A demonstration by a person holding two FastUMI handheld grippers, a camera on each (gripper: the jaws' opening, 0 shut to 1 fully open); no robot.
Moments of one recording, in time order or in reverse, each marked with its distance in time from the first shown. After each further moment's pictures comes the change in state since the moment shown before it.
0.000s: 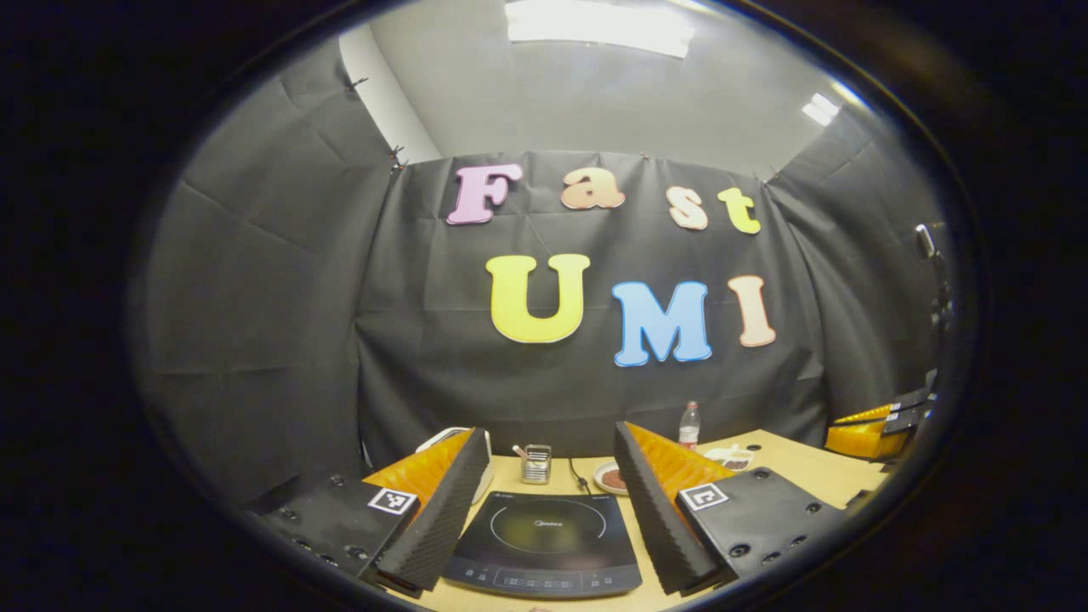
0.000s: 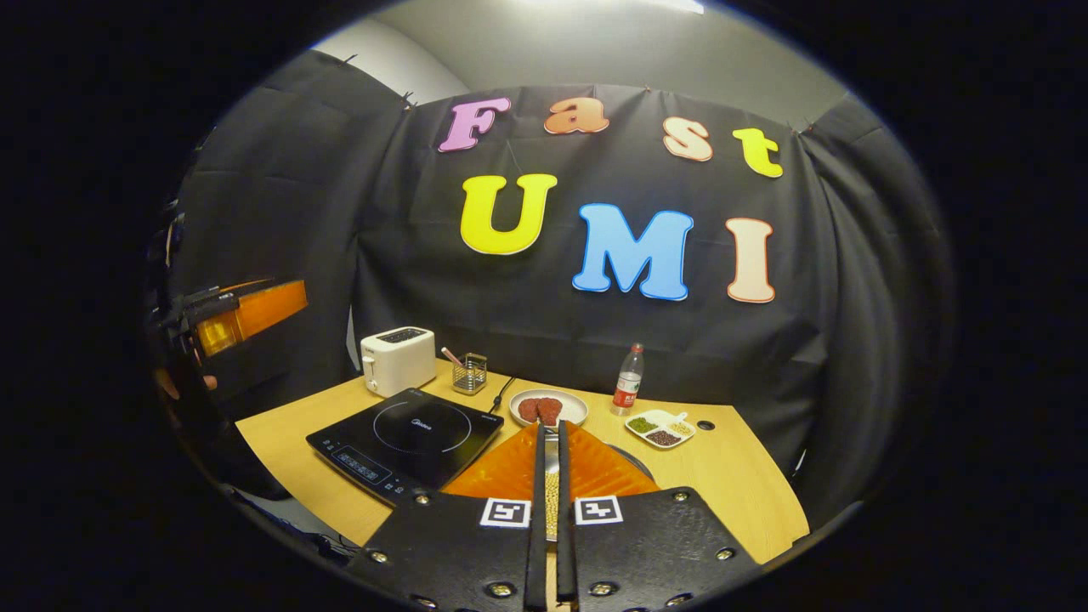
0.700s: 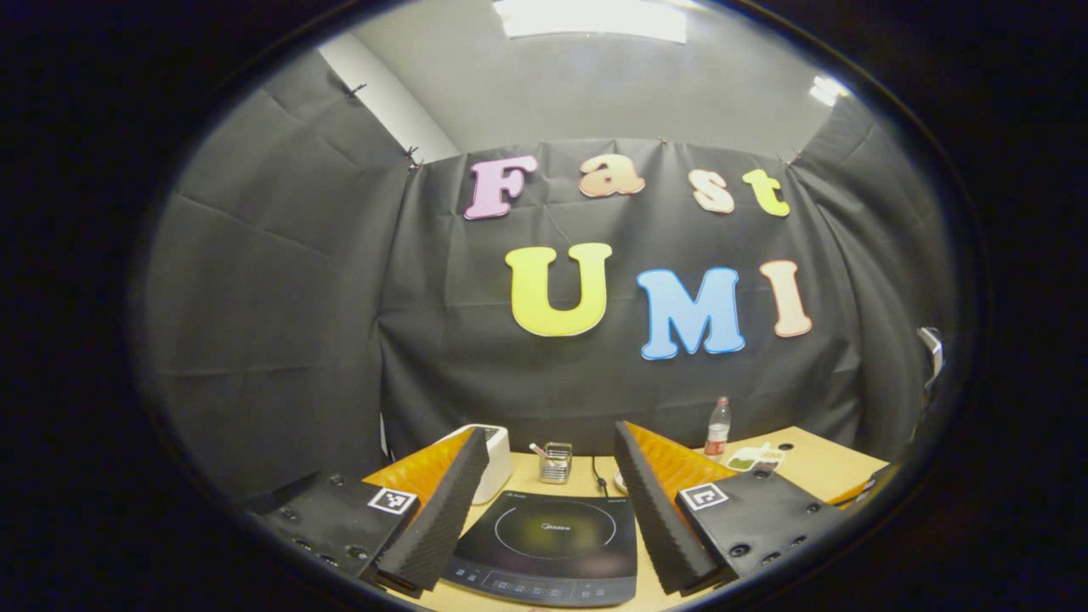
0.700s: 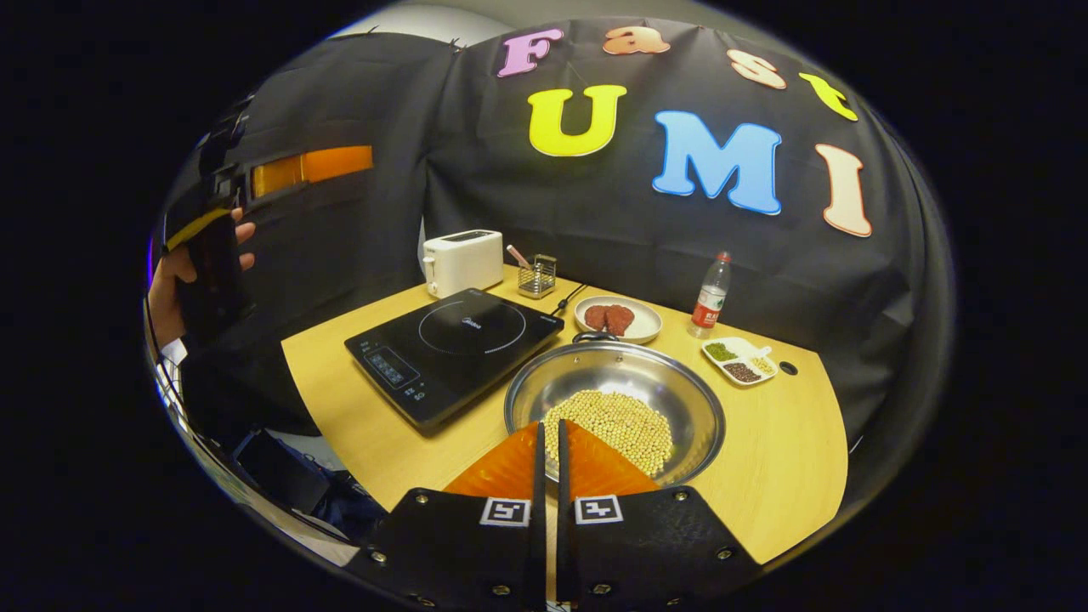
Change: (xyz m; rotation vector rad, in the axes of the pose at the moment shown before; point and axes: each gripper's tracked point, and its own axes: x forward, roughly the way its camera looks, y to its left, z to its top) left arm 0.035 -0.034 -0.009 0.028 0.028 0.125; right arm 0.033 0.005 -0.120 -0.053 0.300 0.325
